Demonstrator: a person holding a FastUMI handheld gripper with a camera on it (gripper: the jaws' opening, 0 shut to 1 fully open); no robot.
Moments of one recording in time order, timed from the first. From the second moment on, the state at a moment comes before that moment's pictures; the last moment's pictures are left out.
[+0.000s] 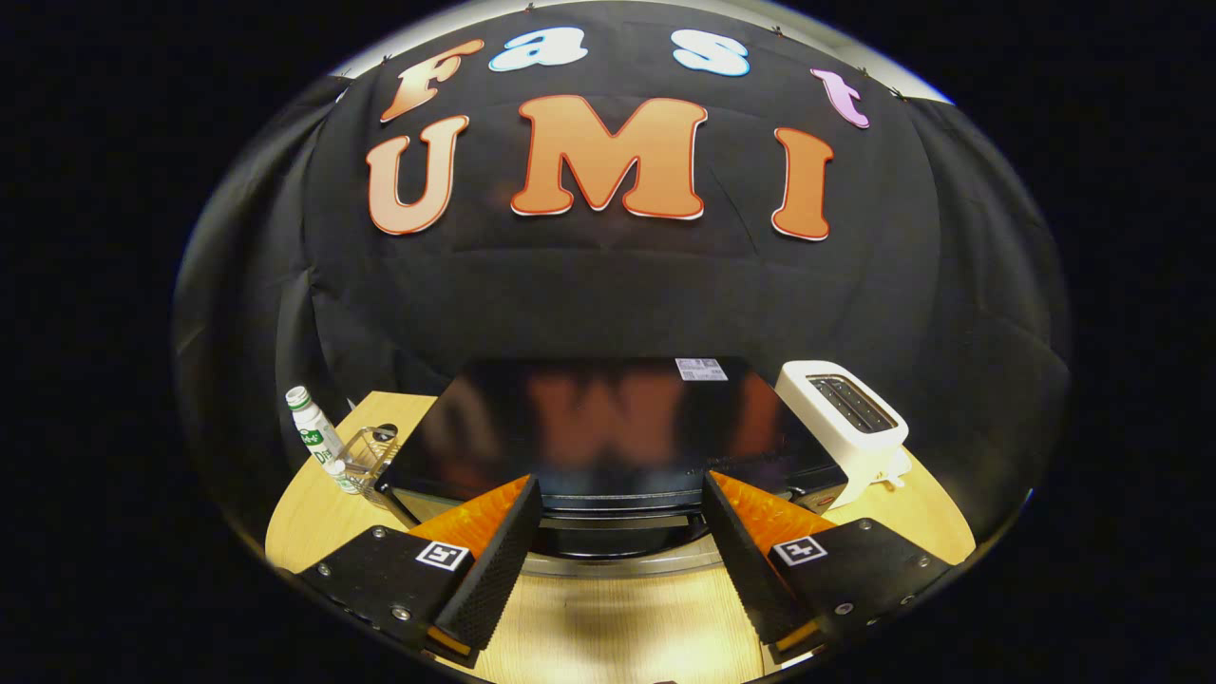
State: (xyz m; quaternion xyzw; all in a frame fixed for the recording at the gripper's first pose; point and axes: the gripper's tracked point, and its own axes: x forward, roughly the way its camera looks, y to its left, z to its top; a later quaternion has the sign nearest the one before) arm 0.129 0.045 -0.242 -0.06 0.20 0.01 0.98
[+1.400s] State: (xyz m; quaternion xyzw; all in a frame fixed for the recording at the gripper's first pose) arm 0.002 0.036 -0.316 -0.05 0.28 0.02 0.96
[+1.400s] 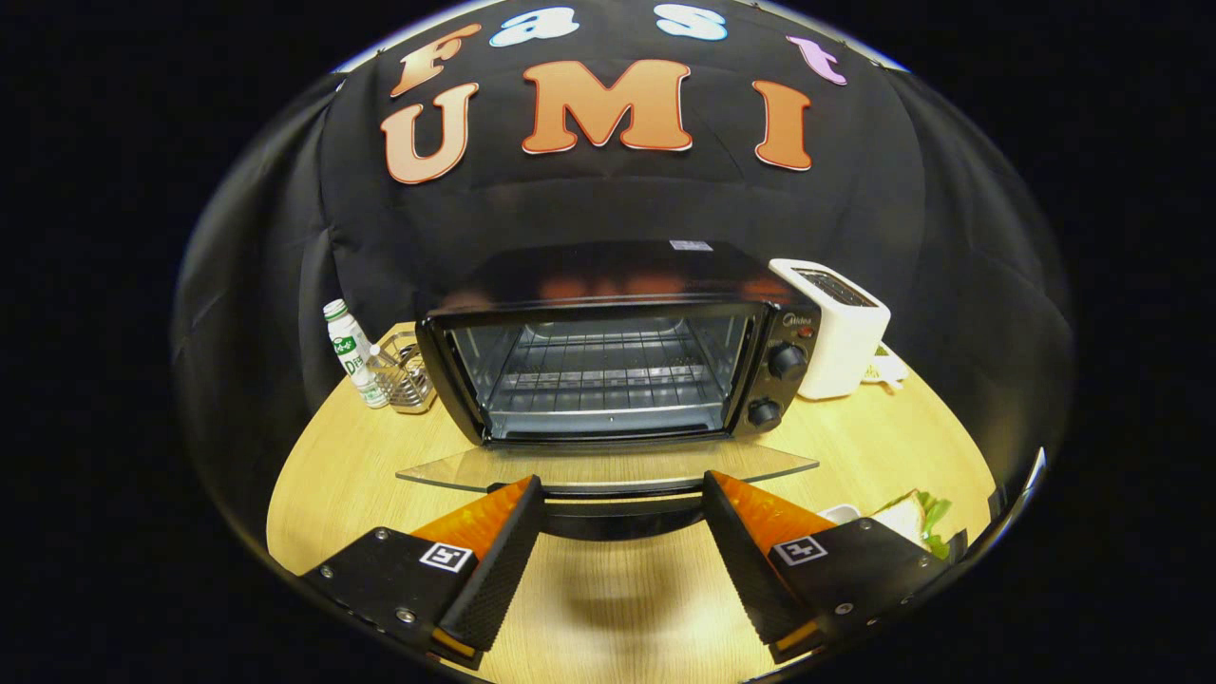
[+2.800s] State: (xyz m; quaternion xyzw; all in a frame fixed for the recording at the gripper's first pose) arm -0.010 -0.019 -0.312 0.03 0.32 0.03 0.95
